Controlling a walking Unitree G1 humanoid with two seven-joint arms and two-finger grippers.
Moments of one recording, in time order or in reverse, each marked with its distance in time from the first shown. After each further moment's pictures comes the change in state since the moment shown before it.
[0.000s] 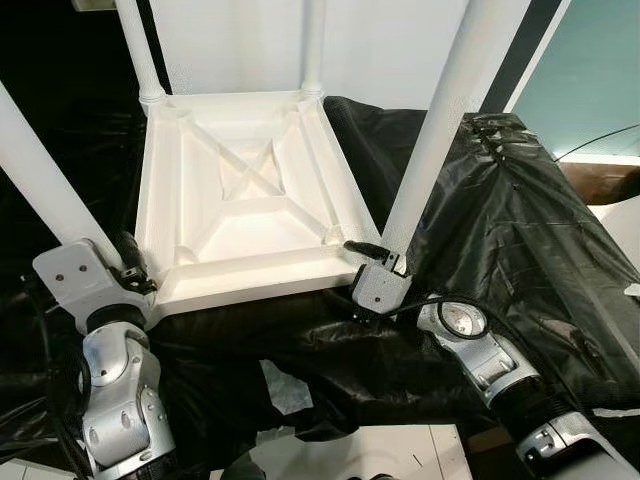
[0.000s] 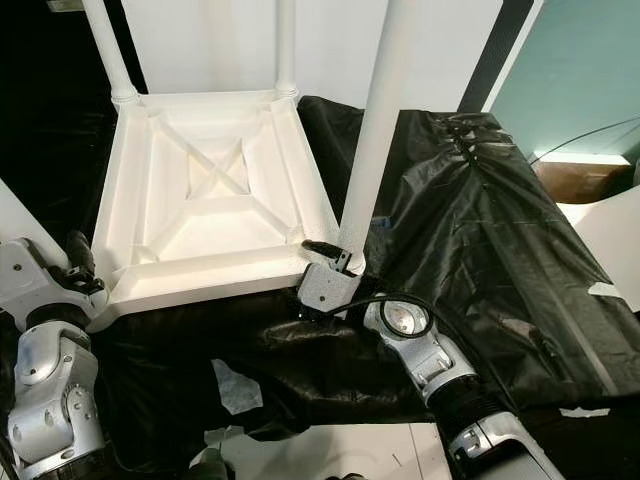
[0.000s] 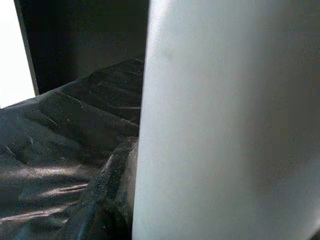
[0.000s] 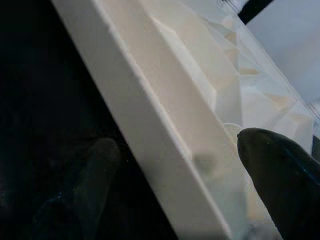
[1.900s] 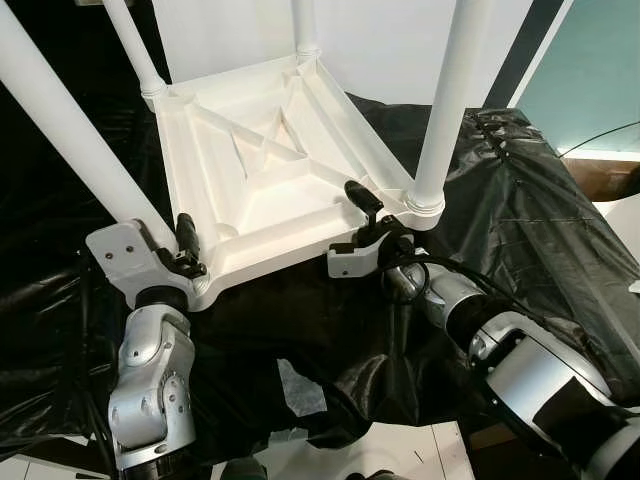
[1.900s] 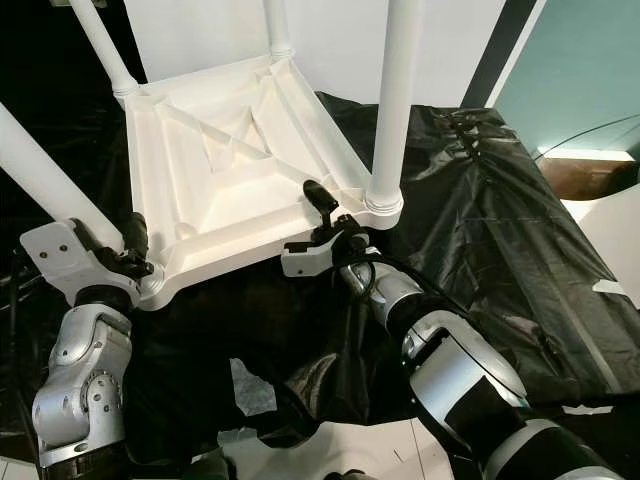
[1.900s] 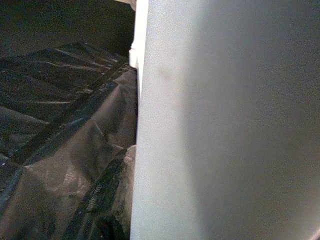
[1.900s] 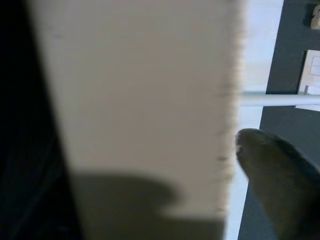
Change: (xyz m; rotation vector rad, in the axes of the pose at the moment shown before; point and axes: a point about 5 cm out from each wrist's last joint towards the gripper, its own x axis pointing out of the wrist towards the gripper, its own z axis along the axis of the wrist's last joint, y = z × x) left arm -0.001 -0.049 -0.001 -0.127 0.048 -0.229; right arm 0.059 -0.037 -0.027 -0.828 0.289 -0.305
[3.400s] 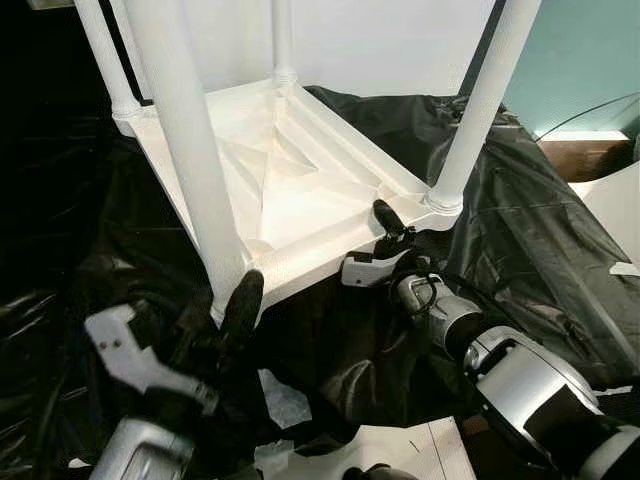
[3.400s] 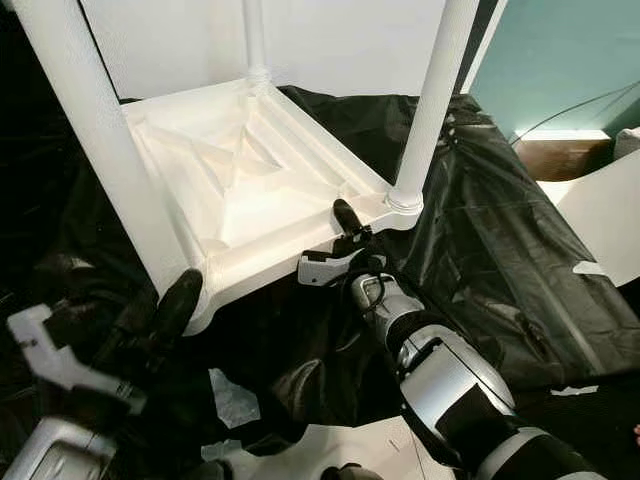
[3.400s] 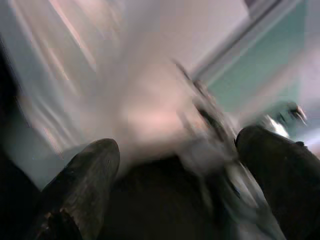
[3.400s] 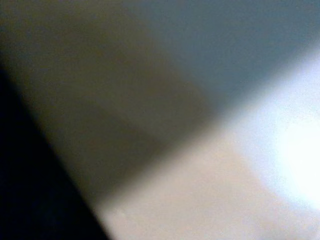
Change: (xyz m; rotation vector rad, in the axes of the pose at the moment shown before) left arm -0.125 -0.033 0.011 -0.424 0.293 -0.474; right arm -0.013 0.020 -0.002 0.254 0.232 -0.084
